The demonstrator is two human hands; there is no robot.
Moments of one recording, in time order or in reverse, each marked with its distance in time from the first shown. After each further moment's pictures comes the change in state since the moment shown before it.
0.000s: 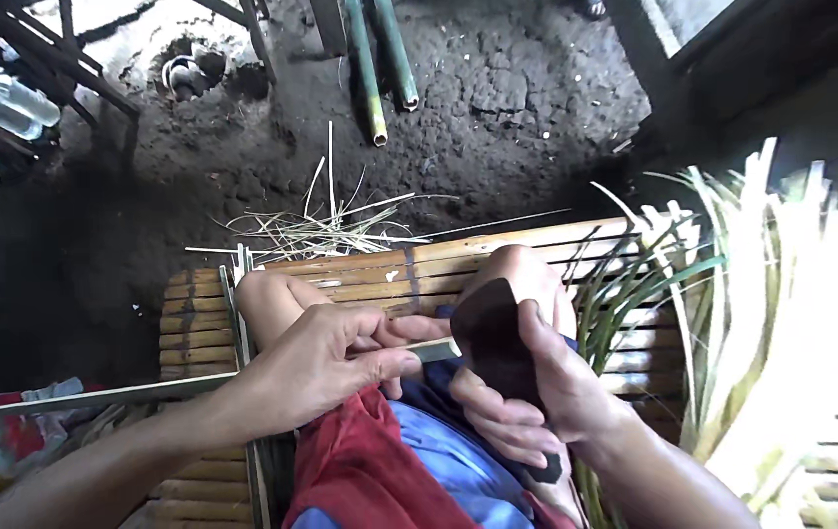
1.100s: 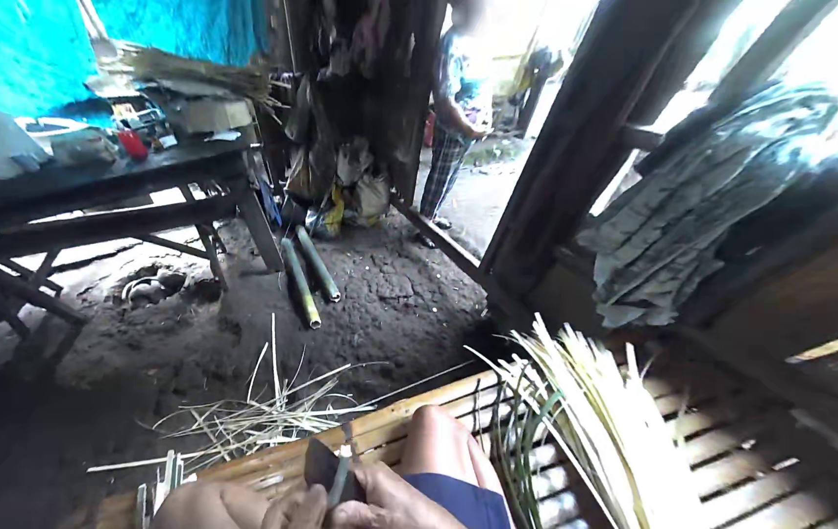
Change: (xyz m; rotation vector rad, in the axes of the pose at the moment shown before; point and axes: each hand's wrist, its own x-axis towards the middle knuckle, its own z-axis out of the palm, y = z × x) left_hand 0.039 -0.057 0.044 -0.320 0.460 -0.026; right_hand 0.045 -0.002 -0.060 -1.278 0.448 -0.271
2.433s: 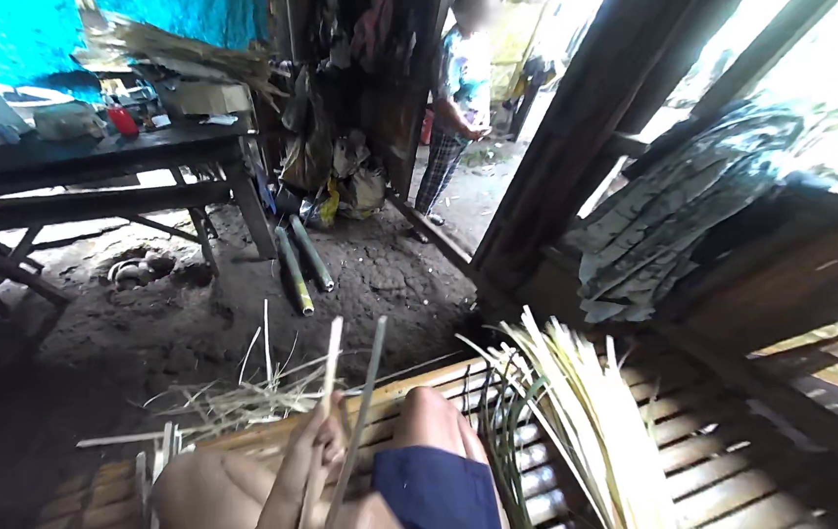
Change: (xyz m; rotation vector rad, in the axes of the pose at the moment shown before) left_hand 0.067 -0.041 0.014 -0.755 -0.224 -0.002; right_hand -0.029 0.019 0.082 -0.498 0.337 -0.311
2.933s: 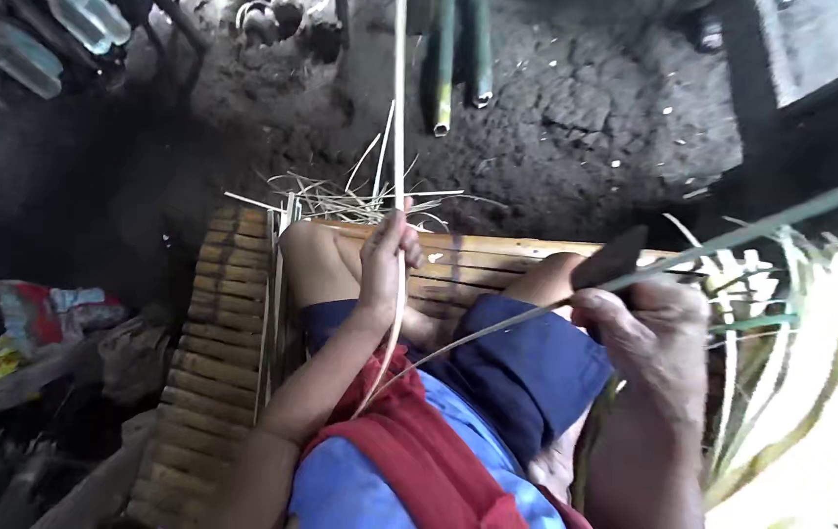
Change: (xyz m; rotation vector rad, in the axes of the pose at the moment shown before) left_hand -0.028 0.003 -0.006 -0.035 0.497 0.332; right_hand 0.018 0.031 -0.121 0.148 0.109 0.226
